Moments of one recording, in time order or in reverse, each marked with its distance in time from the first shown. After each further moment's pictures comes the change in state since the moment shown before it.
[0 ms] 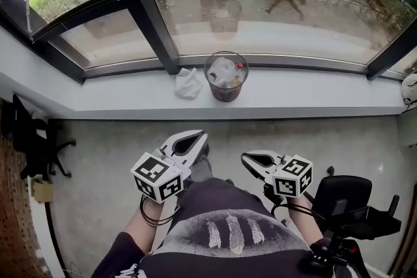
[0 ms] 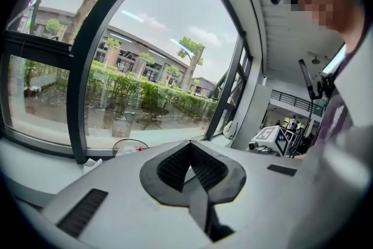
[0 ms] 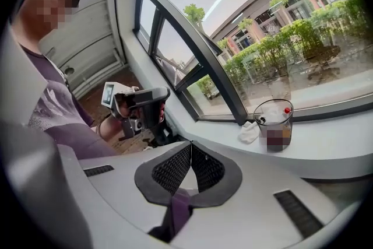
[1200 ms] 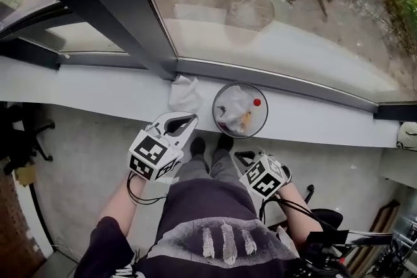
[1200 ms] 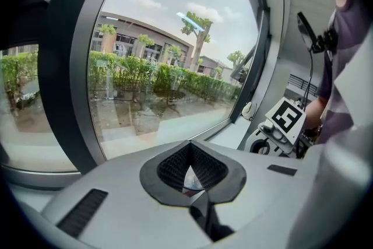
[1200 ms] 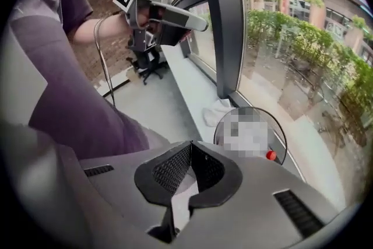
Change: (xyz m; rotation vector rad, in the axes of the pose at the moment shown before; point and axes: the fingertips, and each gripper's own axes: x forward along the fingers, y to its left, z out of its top) left arm 0.148 0.300 0.026 0.036 0.233 0.037; right arm 0.190 -0.199 0.055 -0.457 0.784 -0.113
